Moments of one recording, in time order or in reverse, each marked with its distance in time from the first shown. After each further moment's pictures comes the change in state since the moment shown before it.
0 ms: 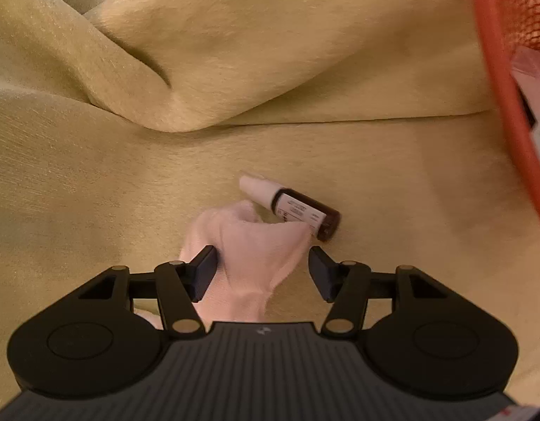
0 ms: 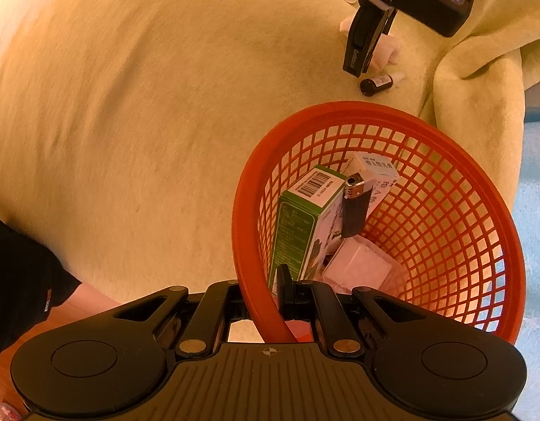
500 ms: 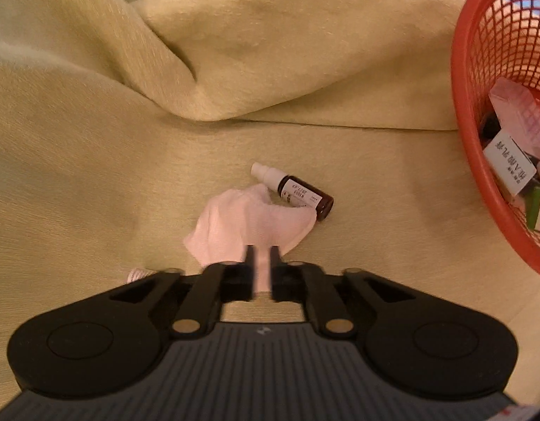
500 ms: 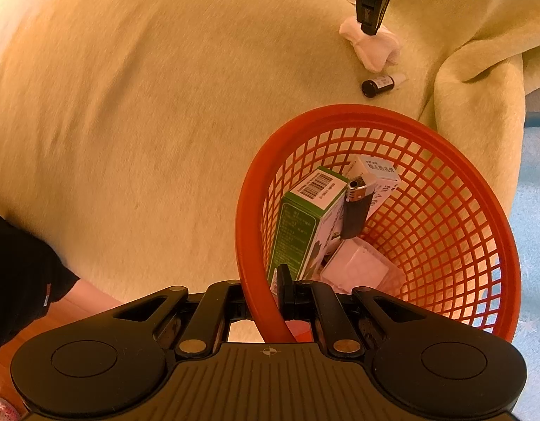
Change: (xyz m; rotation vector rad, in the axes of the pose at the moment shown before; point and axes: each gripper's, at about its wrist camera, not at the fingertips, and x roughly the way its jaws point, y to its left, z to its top) left arm -0.047 0.023 -0.015 -0.075 -0.004 -0.047; right arm 0.002 0.002 0.002 -0.024 0.008 -0.012
